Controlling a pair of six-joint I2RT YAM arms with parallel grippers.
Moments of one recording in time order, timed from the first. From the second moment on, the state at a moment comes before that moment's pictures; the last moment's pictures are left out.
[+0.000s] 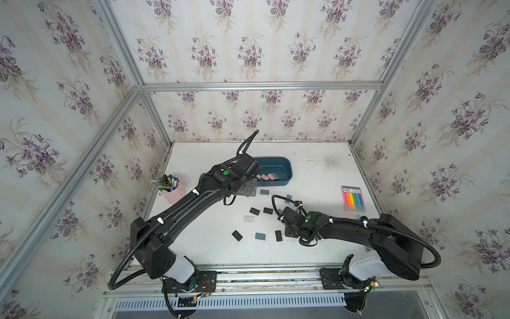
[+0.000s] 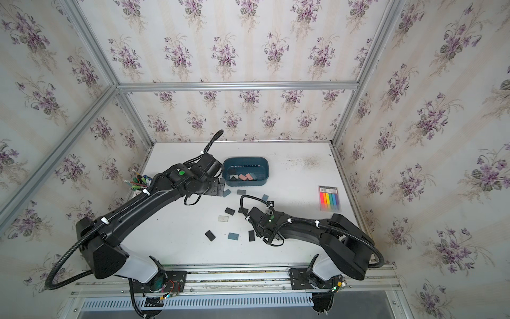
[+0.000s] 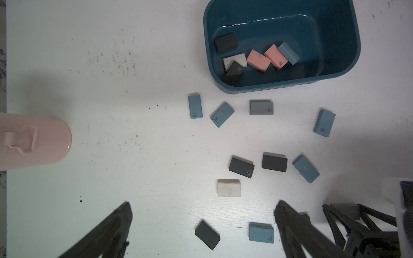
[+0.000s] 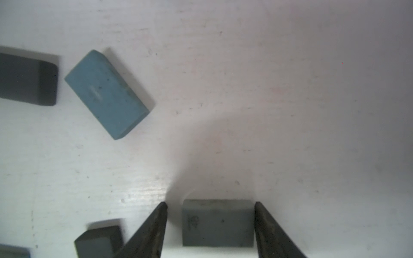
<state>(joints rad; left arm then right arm) -0.70 1.52 1.49 -1.10 -0.34 -0.52 0.96 1.46 0.67 -0.57 0.29 0.99</state>
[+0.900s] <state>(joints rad) -0.69 1.52 1.49 -1.10 -0.33 -0.52 0.98 1.43 0.66 -0.62 0.28 1.03</state>
